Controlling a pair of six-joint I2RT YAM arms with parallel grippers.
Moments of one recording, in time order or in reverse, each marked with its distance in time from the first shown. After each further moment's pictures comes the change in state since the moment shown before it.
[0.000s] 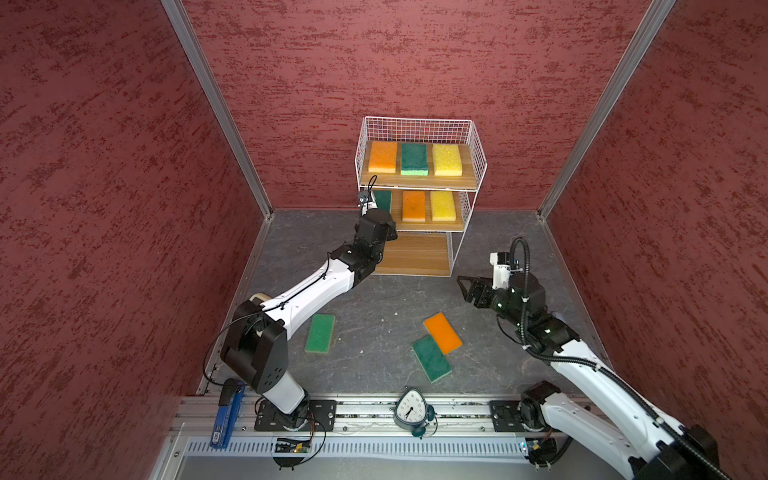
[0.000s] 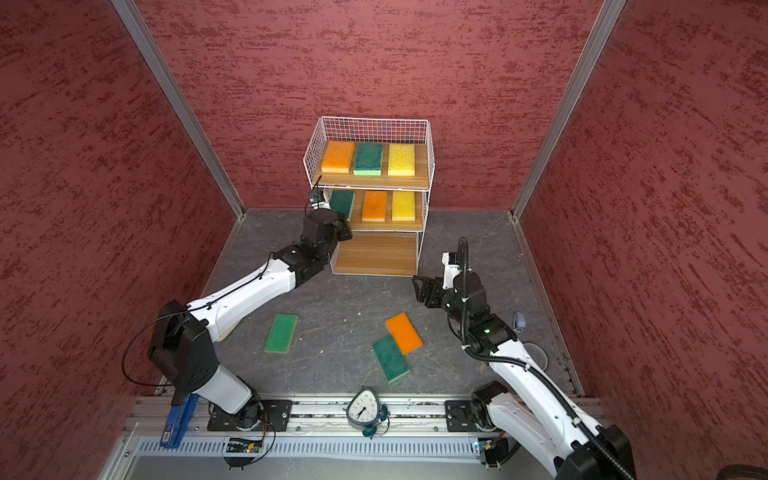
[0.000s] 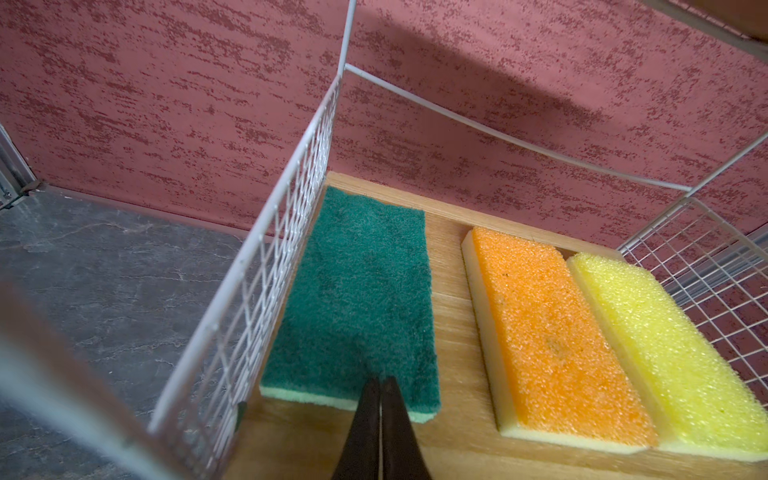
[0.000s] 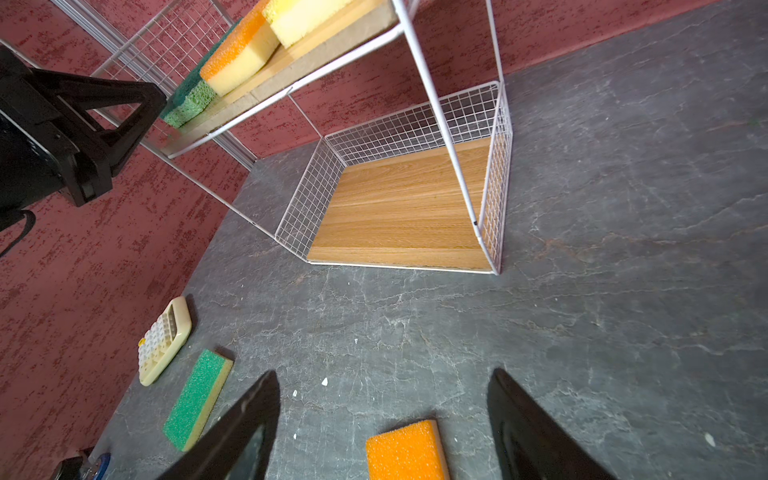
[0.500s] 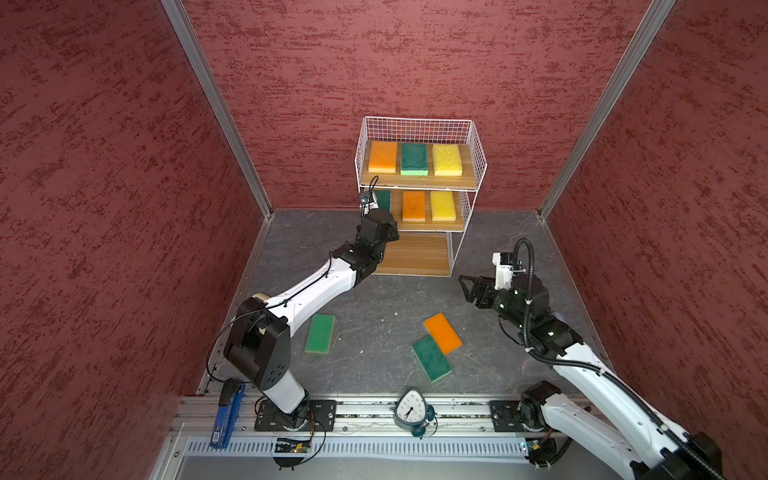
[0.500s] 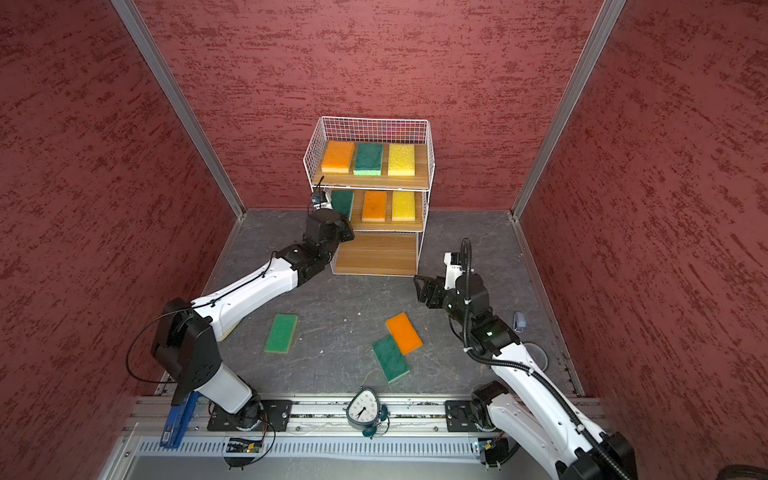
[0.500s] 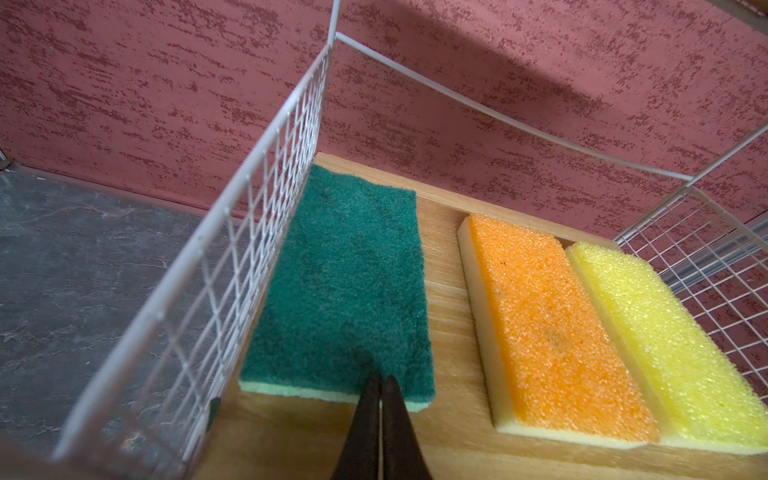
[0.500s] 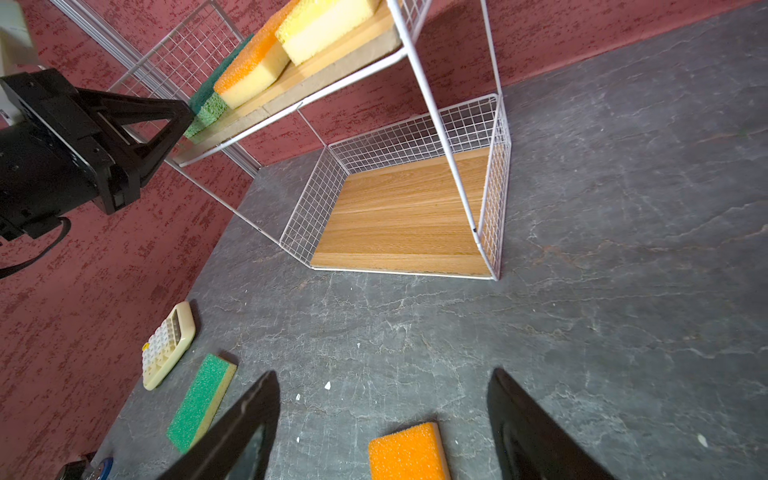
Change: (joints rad) left arm 0.003 0.025 0.015 -0.012 0.027 -0.036; right arm 0.000 -0.028 0.000 -0.011 0.008 0.000
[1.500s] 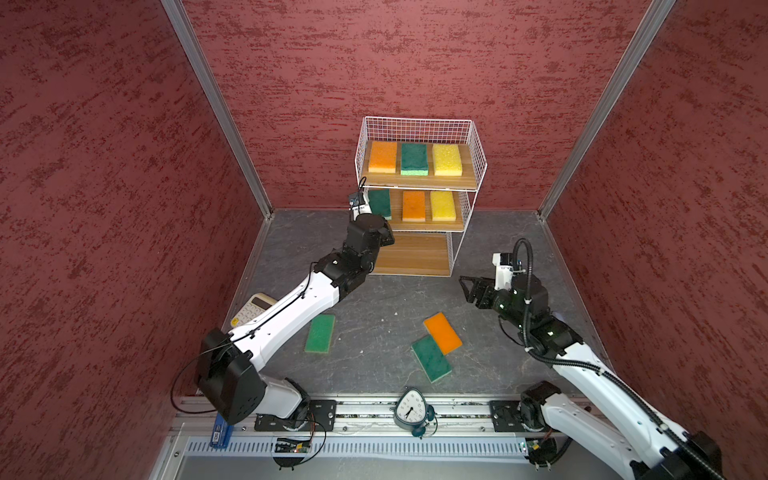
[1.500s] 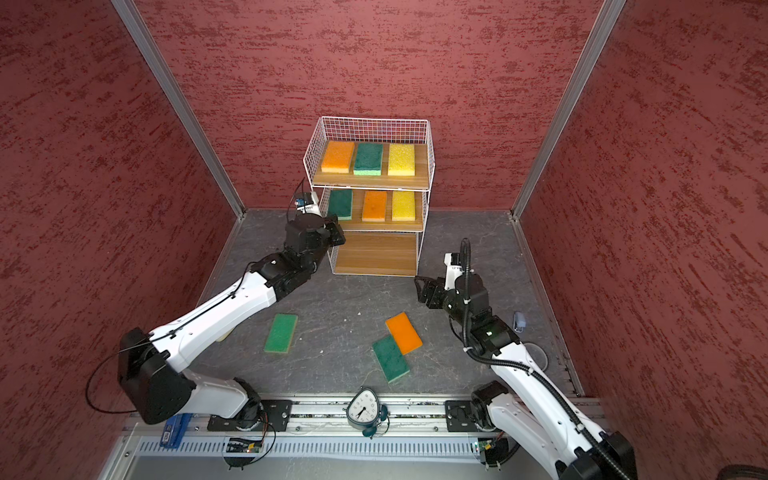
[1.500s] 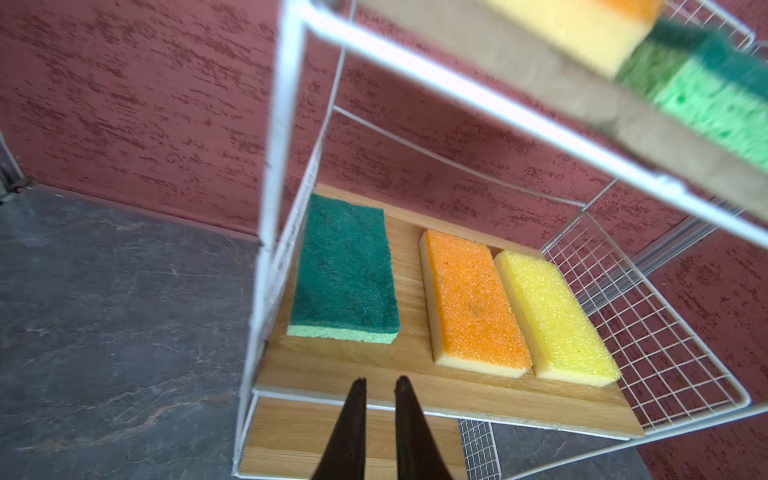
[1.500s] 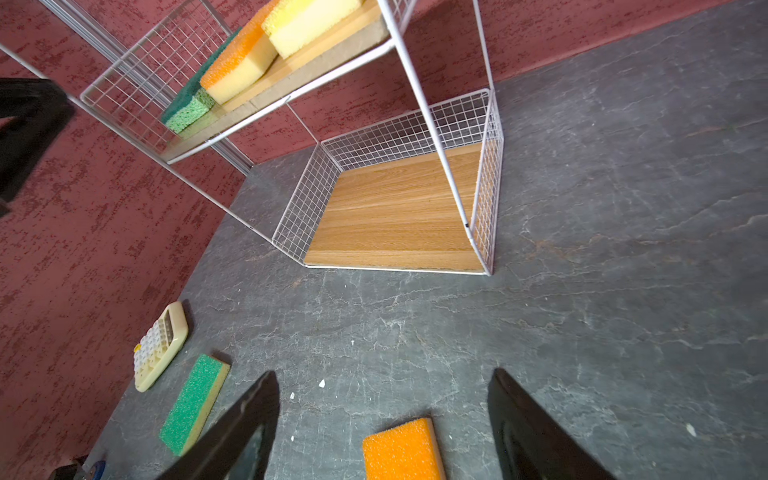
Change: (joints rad) left arm -0.049 -0.262 -0.083 -0.111 -0.047 -0.016; right arm 0.000 0.006 0.000 -0.020 0.019 0.001
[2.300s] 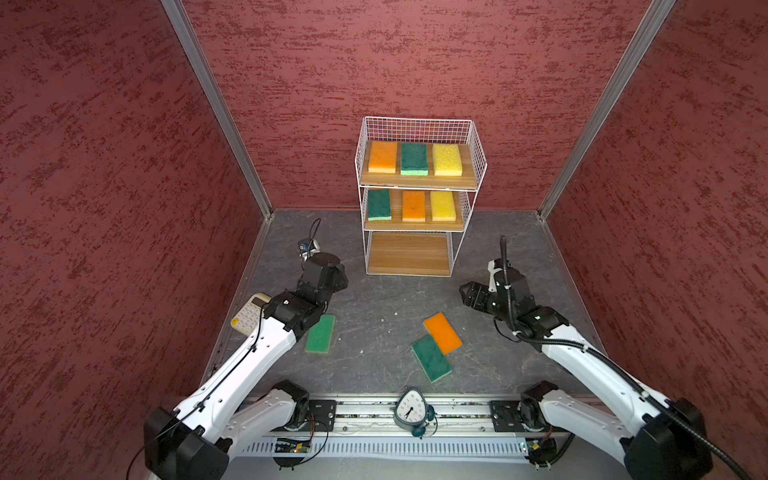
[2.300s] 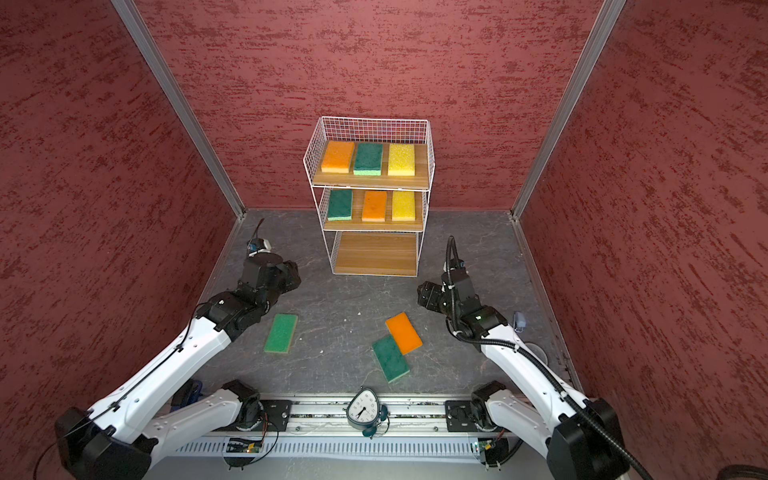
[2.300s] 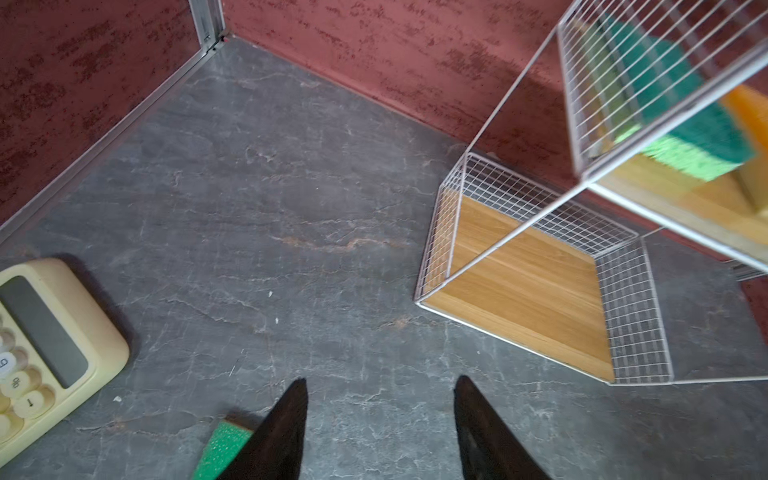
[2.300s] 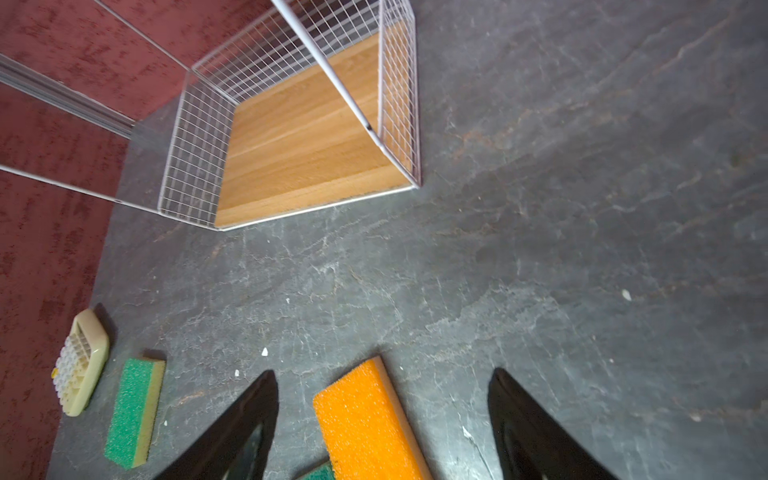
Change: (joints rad) left arm 0.193 -0.361 -0.397 -0.384 0.101 -0.140; right arm 0.012 0.176 0.072 -0.233 0.085 0.159
